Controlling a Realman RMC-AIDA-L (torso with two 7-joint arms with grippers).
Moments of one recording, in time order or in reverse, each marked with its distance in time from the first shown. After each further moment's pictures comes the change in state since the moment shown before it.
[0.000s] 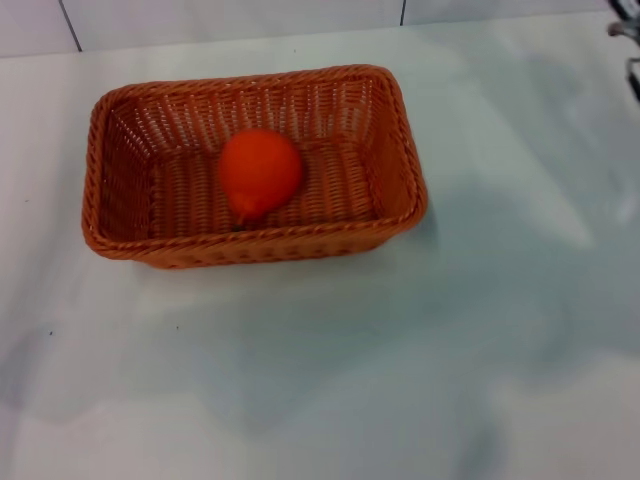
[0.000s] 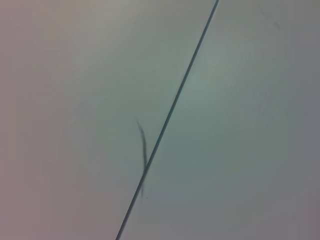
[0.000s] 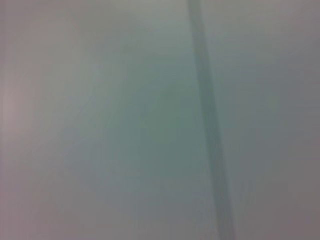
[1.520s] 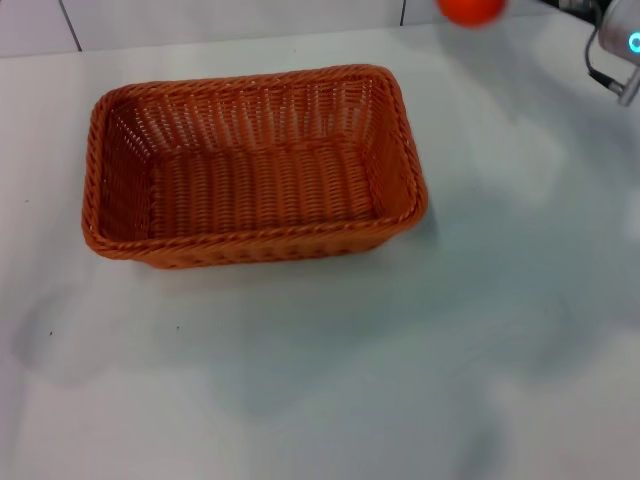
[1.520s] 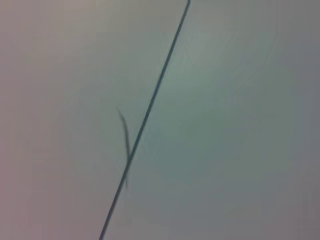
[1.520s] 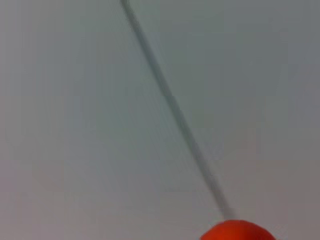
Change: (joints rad) left arm -0.044 0.000 -0.002 0.053 0.053 -0.064 -0.004; right arm 0.105 -0.021 0.070 -0.269 -0.756 0.415 0.937
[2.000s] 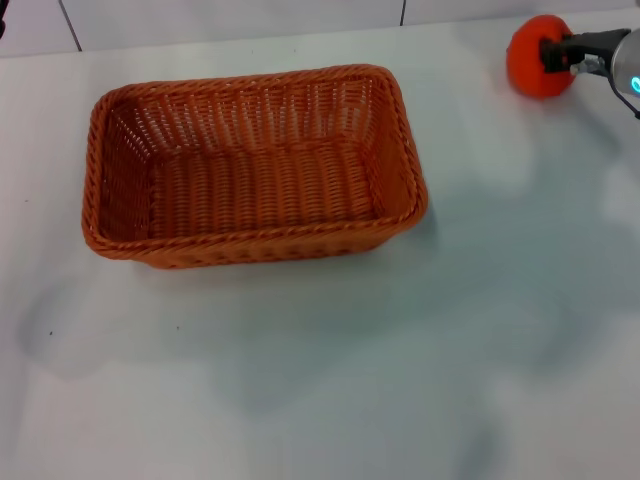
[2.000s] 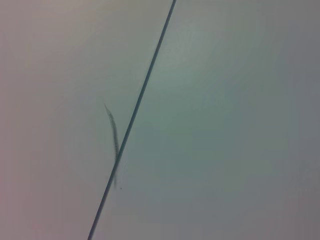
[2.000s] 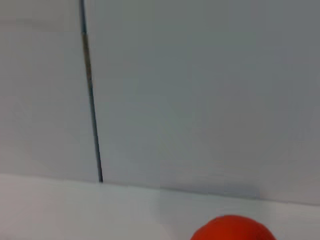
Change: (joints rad) left arm -0.011 0.003 0.004 0.013 0.025 -0.007 0.001; right arm 0.057 0.009 -0.056 0.015 -0.695 0.426 0.316
